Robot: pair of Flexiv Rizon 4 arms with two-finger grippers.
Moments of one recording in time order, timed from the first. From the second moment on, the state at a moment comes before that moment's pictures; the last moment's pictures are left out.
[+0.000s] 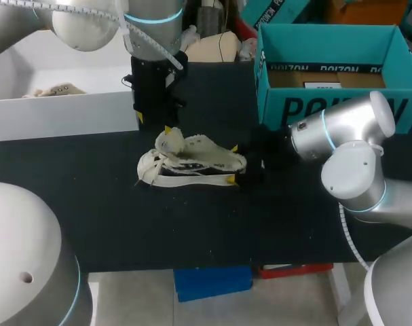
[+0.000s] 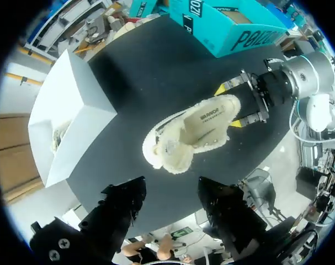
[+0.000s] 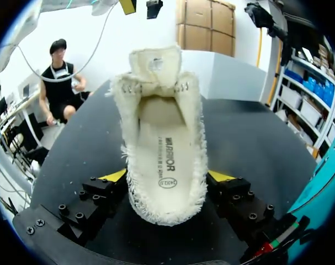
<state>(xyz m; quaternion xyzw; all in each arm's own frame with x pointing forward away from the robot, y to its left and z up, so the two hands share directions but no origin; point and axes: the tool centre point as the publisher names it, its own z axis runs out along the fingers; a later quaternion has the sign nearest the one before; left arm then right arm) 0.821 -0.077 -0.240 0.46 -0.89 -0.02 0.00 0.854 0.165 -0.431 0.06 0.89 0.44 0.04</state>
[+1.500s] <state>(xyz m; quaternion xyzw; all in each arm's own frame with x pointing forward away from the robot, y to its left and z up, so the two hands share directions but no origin) 0.843 -0.134 -0.292 -0.06 -0.99 0.07 0.11 0.854 0.165 -0.431 0.06 0.89 0.44 0.04</state>
